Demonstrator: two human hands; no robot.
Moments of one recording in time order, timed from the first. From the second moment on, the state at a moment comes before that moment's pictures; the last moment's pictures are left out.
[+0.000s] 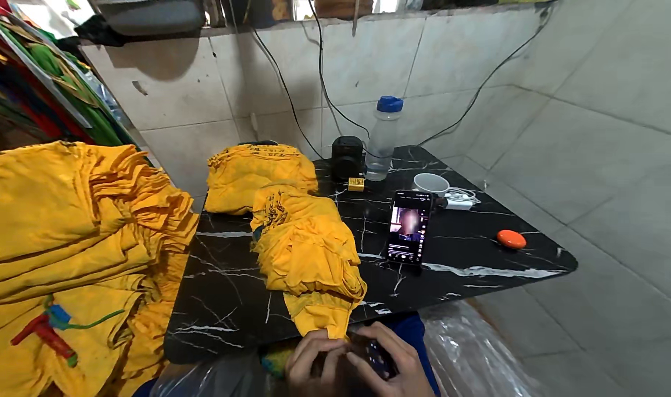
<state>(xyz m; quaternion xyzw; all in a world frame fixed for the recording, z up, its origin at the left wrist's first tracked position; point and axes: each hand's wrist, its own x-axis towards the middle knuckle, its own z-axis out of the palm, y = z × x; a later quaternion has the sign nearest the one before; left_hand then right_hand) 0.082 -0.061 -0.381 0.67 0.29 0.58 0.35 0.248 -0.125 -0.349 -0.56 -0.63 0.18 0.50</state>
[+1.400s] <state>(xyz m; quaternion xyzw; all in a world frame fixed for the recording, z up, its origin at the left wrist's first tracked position) 0.073 -0.061 -0.368 0.80 0.31 0.46 0.20 0.234 -0.117 -0.352 -0.55 -0.51 0.34 0.57</state>
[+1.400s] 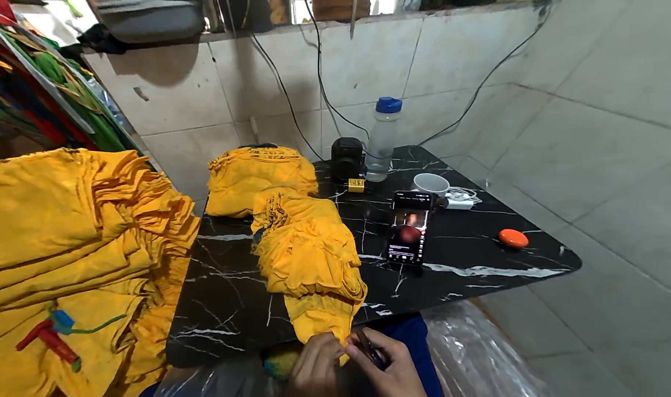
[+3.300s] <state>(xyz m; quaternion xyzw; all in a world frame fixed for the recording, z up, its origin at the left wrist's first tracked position) 0.026 -0.055 -0.349 0.84 0.15 0.09 0.51 0.248 -0.121 -0.349 -0.50 -0.30 0.53 0.62</state>
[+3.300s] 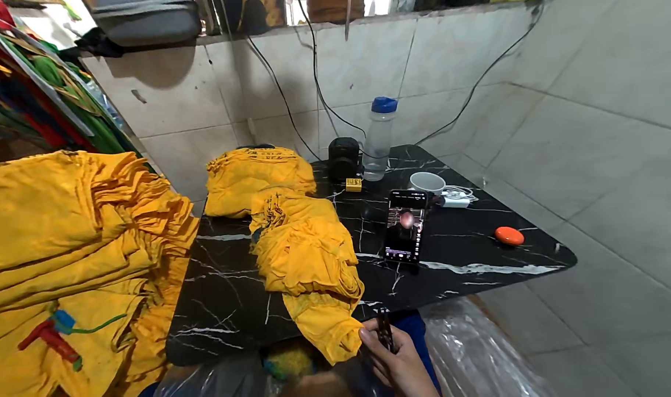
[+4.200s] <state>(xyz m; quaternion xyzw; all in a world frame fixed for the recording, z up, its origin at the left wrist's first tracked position) 0.069 -0.077 -0.370 0.59 0.36 0.53 0.49 0.223 -0.125 -0.347 -0.57 -0.47 0.39 0.55</state>
